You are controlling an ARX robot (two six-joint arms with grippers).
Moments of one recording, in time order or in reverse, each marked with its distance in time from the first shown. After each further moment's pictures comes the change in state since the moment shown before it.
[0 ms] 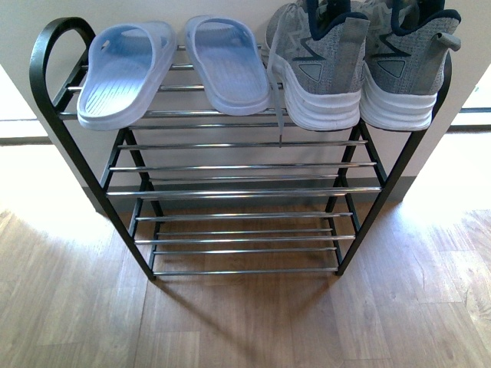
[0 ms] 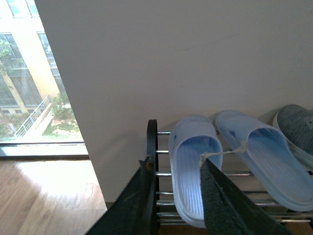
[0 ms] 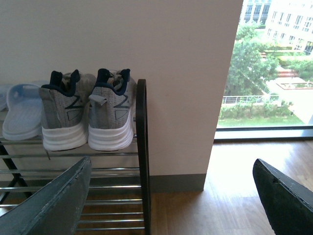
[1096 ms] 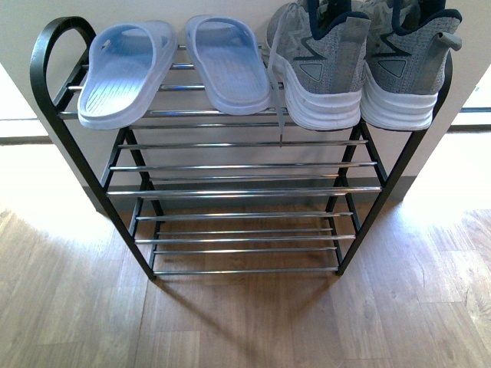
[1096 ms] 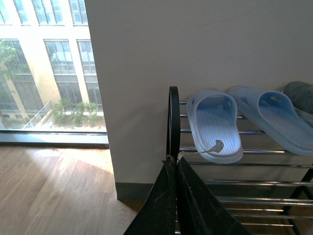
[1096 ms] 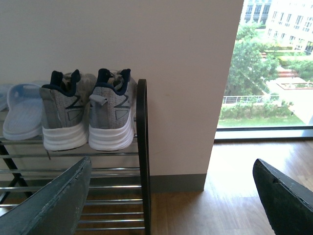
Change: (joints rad) left arm 0.189 -0.583 -0.420 -0.135 0.181 -0.004; right arm 0.000 0.000 0.000 0.000 0.000 0.000
